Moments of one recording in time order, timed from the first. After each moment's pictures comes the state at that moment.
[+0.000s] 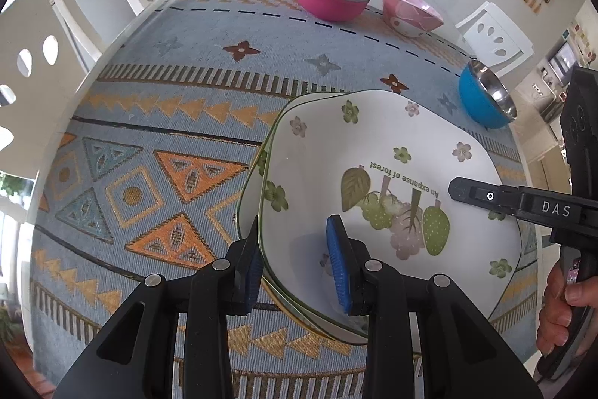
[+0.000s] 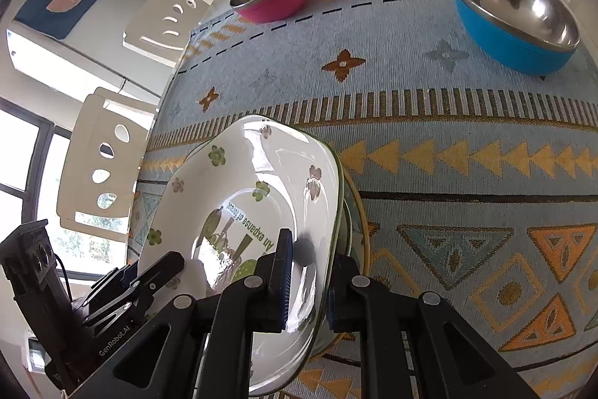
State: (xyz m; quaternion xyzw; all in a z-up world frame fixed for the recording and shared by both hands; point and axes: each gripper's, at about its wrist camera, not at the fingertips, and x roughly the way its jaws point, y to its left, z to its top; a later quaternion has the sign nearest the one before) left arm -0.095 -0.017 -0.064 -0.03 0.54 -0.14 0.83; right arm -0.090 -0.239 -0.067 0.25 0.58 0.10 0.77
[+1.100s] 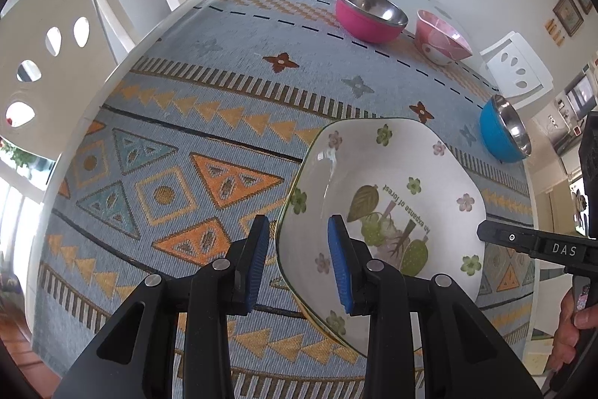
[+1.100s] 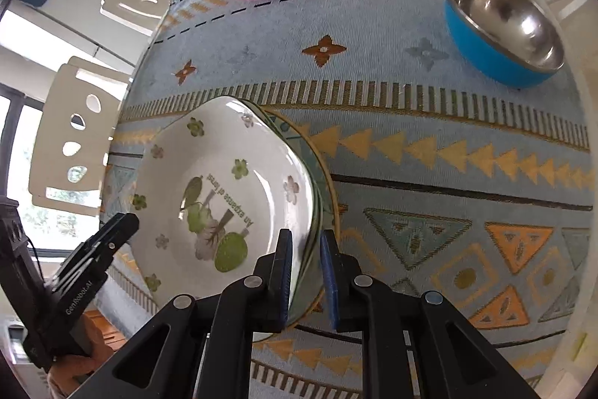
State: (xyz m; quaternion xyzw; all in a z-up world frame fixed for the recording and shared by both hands) left arm -0.086 0.004 -0.056 -0.07 0.53 -0.09 0.84; right arm -0.085 -0.238 -0.055 0.18 0.64 0.07 0.75
